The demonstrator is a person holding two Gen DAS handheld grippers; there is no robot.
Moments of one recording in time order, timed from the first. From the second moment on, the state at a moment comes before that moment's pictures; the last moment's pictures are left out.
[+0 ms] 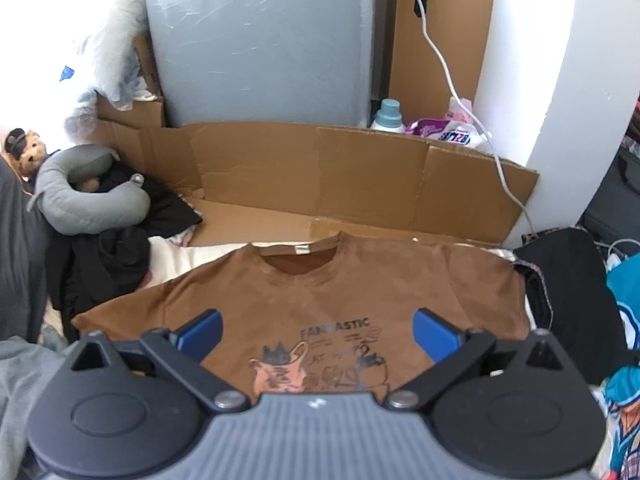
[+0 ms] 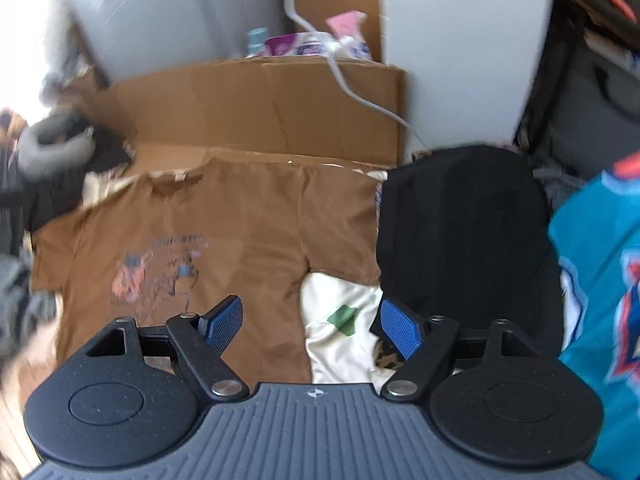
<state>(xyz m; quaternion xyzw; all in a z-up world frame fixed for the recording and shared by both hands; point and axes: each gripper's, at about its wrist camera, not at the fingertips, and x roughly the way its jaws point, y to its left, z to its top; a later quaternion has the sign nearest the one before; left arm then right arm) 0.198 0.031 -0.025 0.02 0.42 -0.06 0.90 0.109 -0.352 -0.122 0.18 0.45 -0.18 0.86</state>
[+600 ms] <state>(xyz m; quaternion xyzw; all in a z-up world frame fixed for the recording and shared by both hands) 0.242 -0.039 -0.125 0.06 0.43 -0.10 0.89 0.098 -0.378 -0.237 0.28 0.39 -0.20 0.86</state>
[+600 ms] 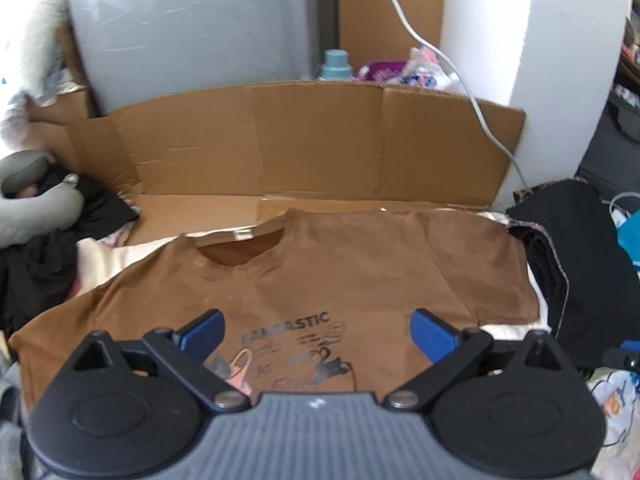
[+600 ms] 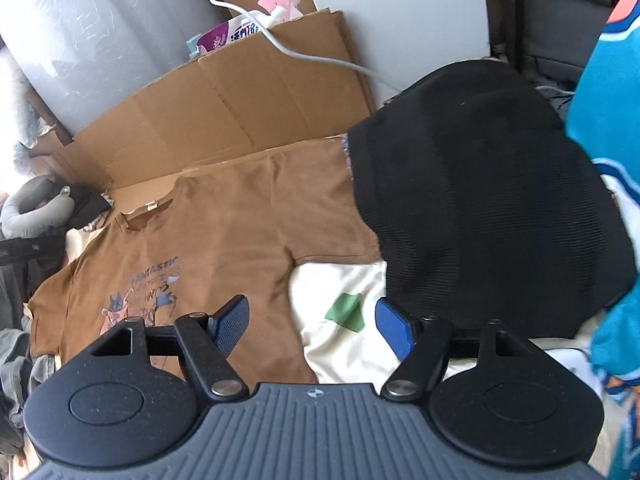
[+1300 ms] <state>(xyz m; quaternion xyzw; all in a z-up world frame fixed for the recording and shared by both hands) 0.316 -0.102 -0.208 0.01 0.46 -0.17 0.87 0.150 -0.403 -0.362 0.40 0.27 -0.35 0.80</state>
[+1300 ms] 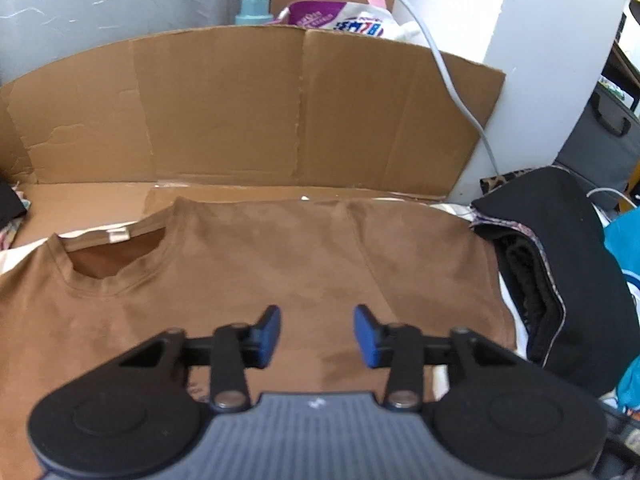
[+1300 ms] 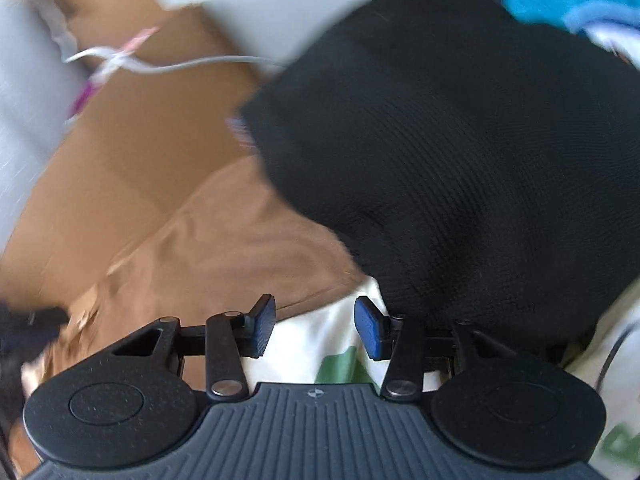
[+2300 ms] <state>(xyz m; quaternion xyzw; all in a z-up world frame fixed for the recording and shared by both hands) 0.306 -0.155 -0.278 0.00 0.48 -0.25 0.84 0.187 -0.435 -0.365 0.48 0.22 -0.35 0.77</state>
